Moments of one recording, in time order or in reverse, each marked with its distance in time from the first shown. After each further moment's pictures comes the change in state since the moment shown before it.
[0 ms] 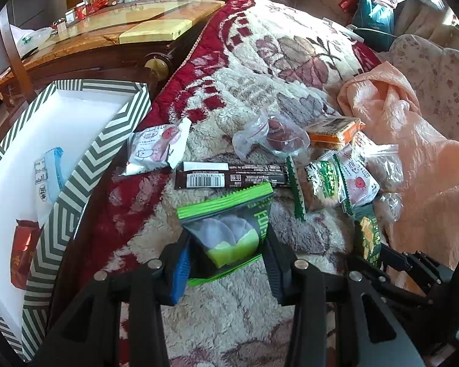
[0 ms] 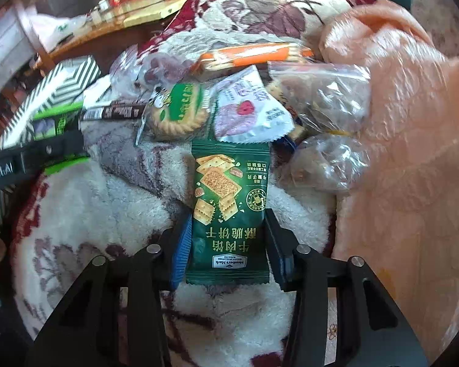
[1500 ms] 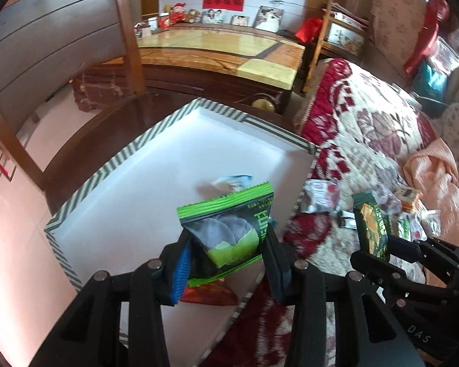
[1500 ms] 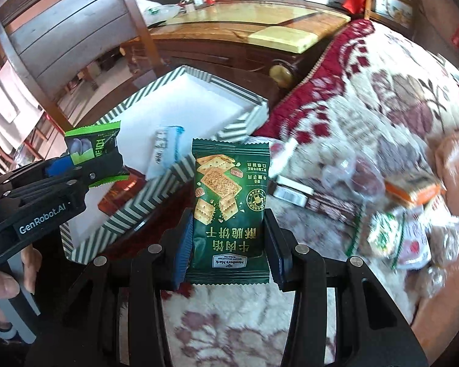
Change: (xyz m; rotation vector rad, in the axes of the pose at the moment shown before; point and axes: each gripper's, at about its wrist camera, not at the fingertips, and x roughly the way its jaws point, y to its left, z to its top) left arm -0.081 0.155 -0.007 -0.210 -0.161 0.201; right arm -0.024 0.191 0.065 -0.298 -0.046 0.229
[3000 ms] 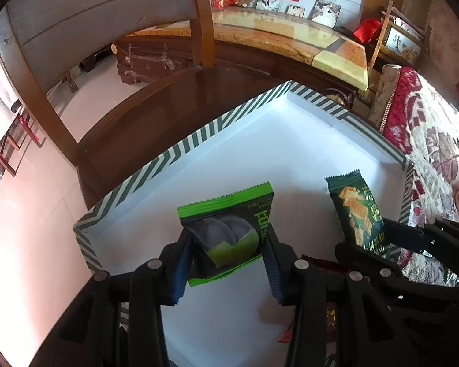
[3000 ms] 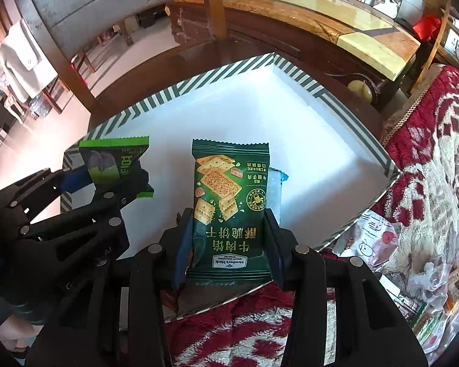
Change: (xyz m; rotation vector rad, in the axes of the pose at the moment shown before) left arm 0.051 0.074 0.007 -0.128 0.071 0.169; right arm 0.092 0.099 0.071 -0.226 0.133 0.075
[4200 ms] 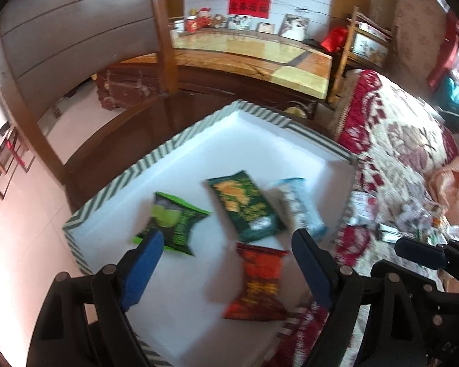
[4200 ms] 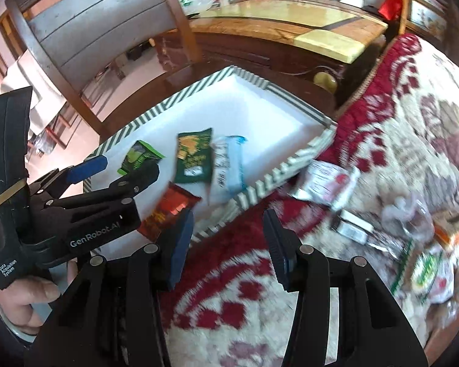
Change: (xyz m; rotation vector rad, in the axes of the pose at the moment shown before) left arm -0.045 -0.040 -0.019 0.085 -0.115 -0.098; right arm -0.070 -0.040 -0.064 0.158 -0.119 0.029
